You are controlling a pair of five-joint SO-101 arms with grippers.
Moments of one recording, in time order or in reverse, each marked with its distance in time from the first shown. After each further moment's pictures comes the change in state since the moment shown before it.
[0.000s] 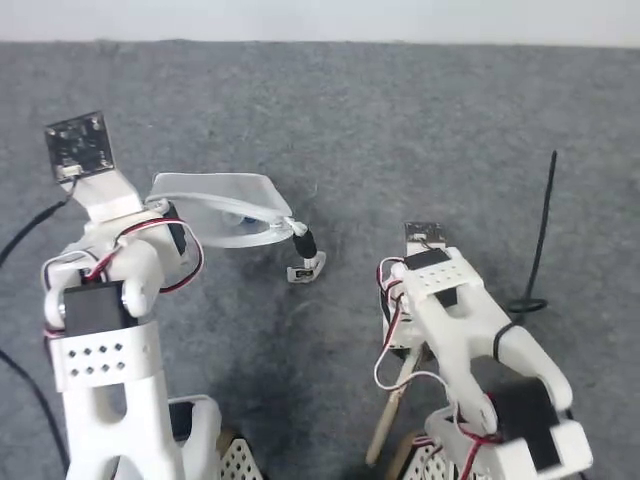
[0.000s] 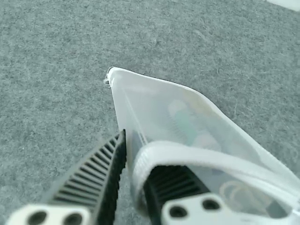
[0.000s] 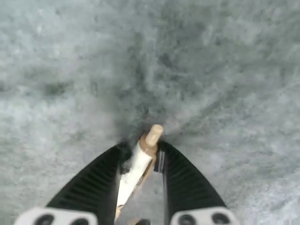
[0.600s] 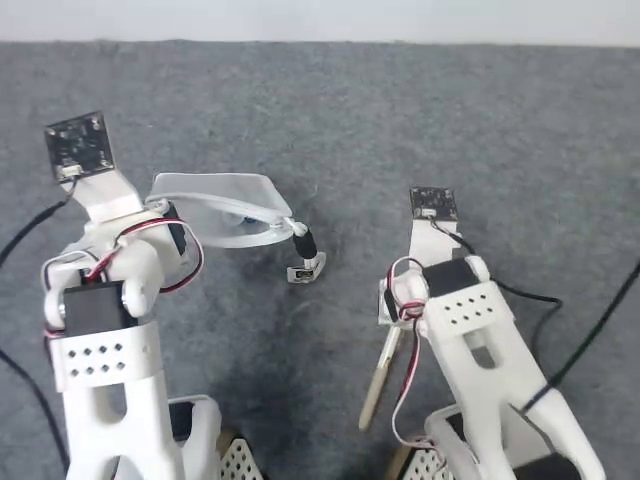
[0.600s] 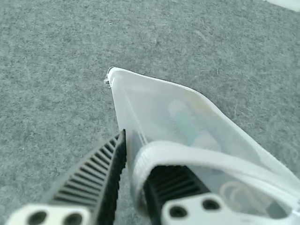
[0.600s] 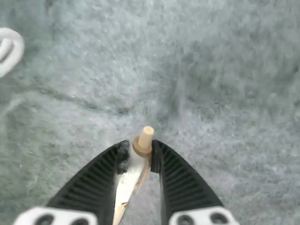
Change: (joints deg) left arm 0.0 0.0 0.0 0.0 0.0; right arm -0.4 -22.3 -0.2 1.8 0.2
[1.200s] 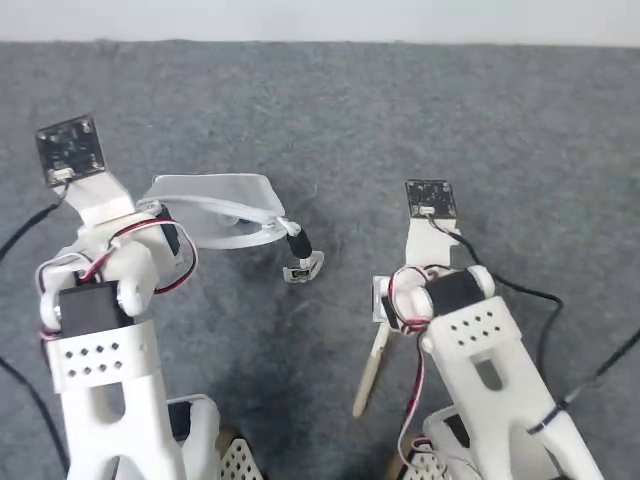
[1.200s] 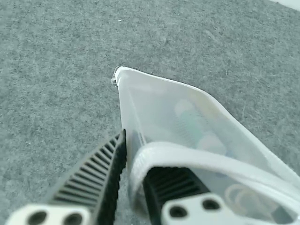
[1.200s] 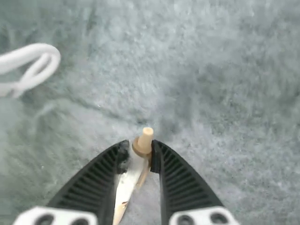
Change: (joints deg) left arm -2.2 0.0 0.6 0.0 0.0; right arm -2.4 -7.6 0.0 -0.4 0.2
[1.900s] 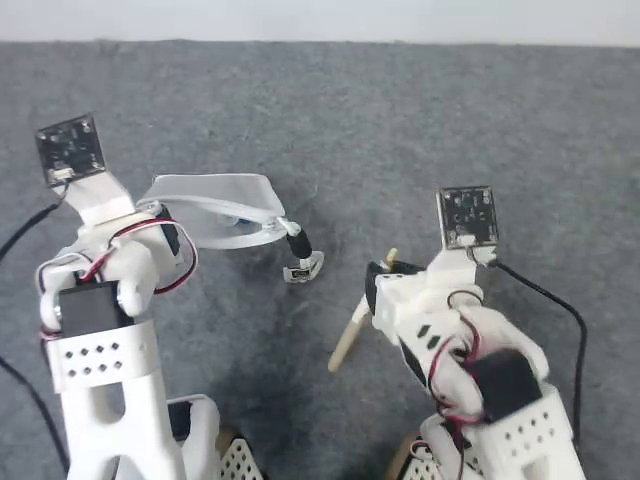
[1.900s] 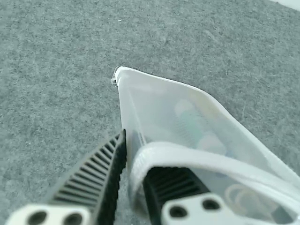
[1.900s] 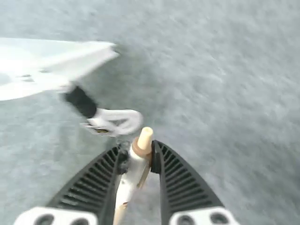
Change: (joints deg) left arm 0.0 0.0 0.0 0.0 0.0; right arm -6.8 -30.9 0.0 -1.1 0.0
